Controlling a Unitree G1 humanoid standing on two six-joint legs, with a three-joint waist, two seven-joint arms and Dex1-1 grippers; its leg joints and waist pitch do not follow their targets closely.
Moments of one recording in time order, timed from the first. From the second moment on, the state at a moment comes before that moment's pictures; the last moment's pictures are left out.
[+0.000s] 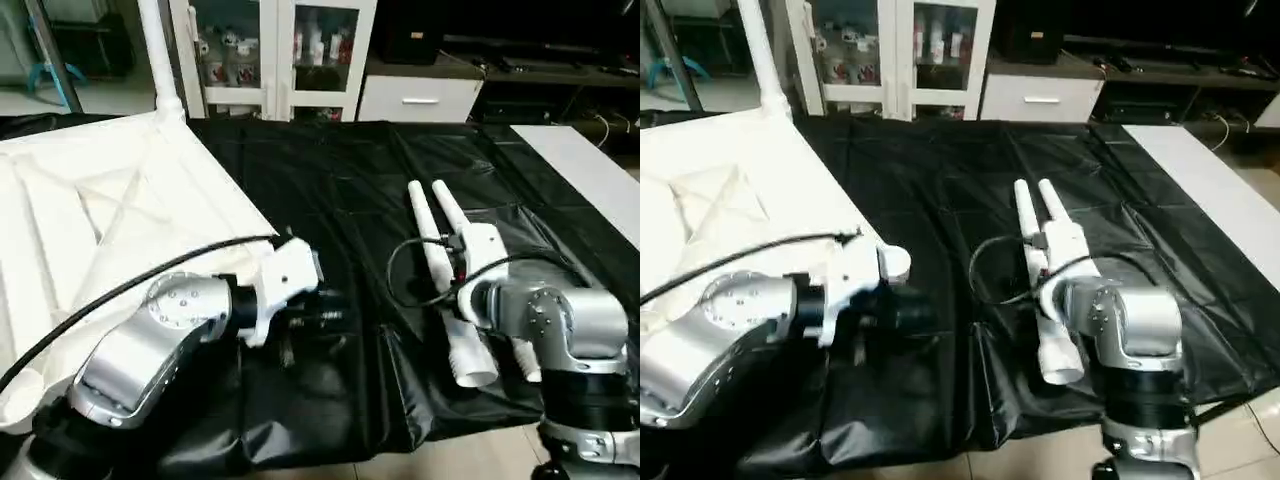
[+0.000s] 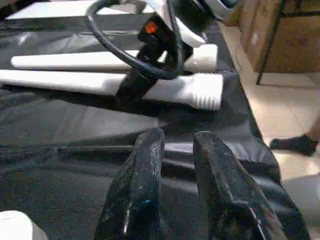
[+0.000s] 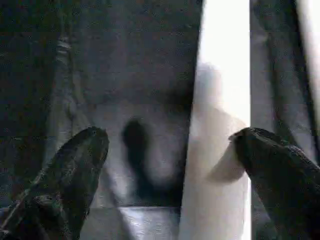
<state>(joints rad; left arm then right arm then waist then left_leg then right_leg) -0.34 0.52 -0.32 -0.33 -0.25 0.59 -0.96 -0.46 -0.22 -0.14 -0.05 0.23 1.37 0.13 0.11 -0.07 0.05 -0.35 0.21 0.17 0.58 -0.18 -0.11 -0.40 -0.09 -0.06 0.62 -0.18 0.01</state>
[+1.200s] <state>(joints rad) -0.40 0.46 -0.26 -0.28 -0.26 0.63 -0.82 -0.48 -0.22 -0.19 0.03 0.20 1.31 0.10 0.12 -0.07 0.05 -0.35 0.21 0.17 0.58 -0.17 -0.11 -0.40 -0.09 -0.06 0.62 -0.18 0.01</state>
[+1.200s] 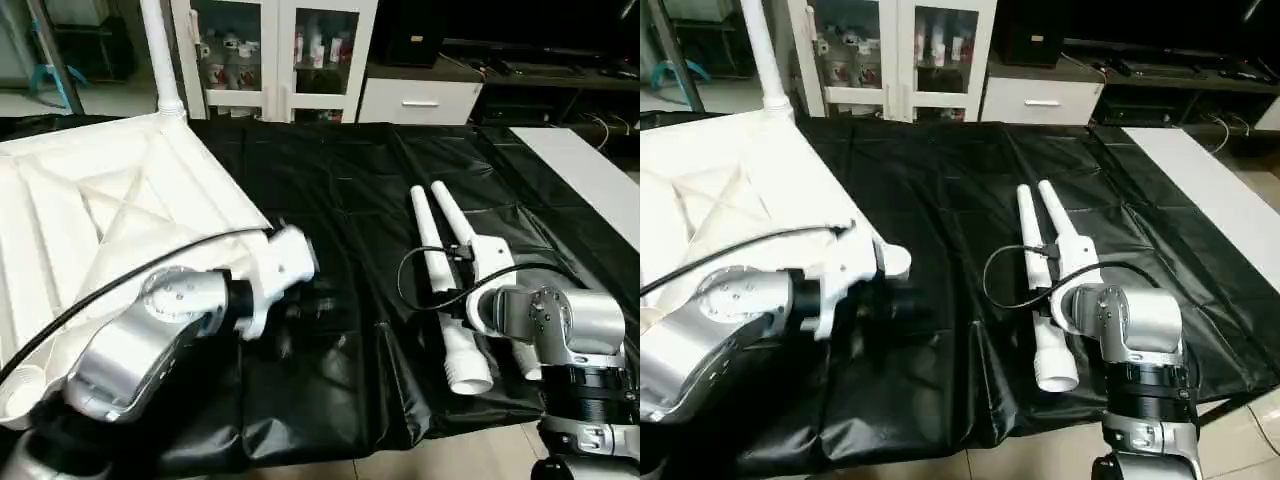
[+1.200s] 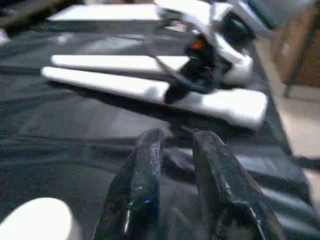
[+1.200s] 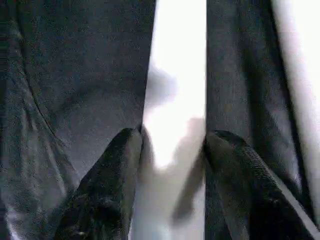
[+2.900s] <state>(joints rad) -0.40 0.61 -0.39 -0.34 -0.24 0.69 -0.95 -0.44 -0.29 -0.07 0.04 0.22 1.40 0.21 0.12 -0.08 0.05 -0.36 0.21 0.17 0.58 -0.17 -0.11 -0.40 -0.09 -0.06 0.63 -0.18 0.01</state>
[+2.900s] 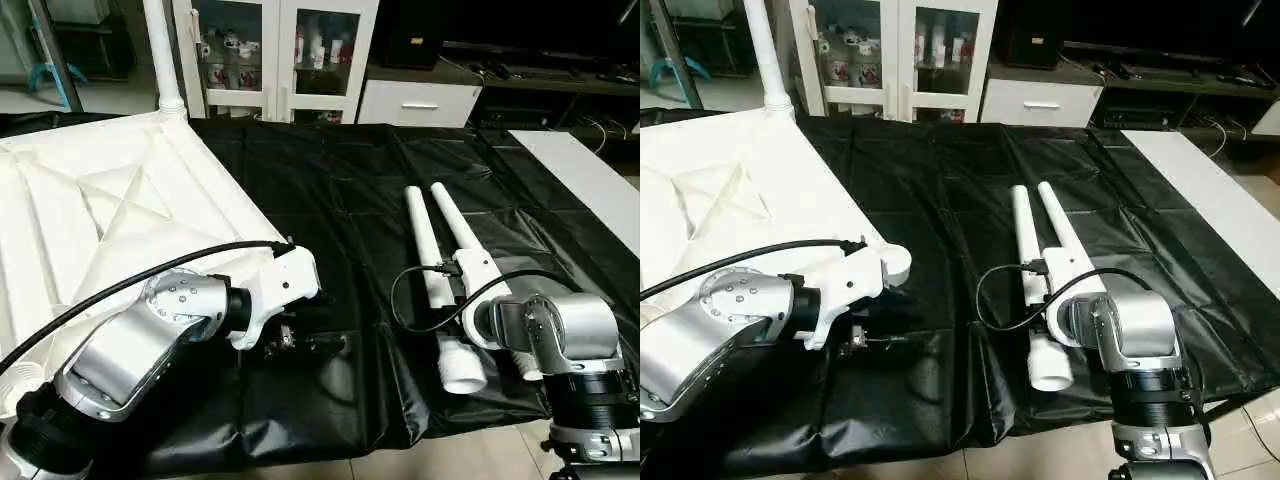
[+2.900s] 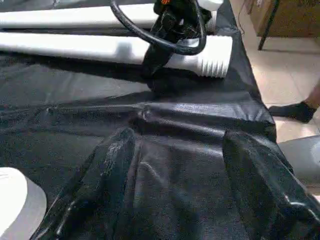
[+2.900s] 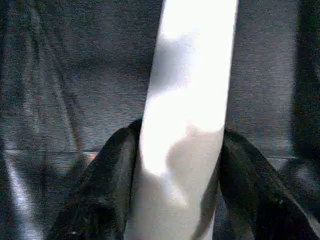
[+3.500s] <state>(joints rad) -0.49 0.34 -0.22 -0.16 -0.26 0.66 -0.70 -0.43 -0.22 -0.16 -0.03 0.25 1.15 0.23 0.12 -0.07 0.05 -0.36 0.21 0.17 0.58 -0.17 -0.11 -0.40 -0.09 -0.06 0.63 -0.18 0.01</state>
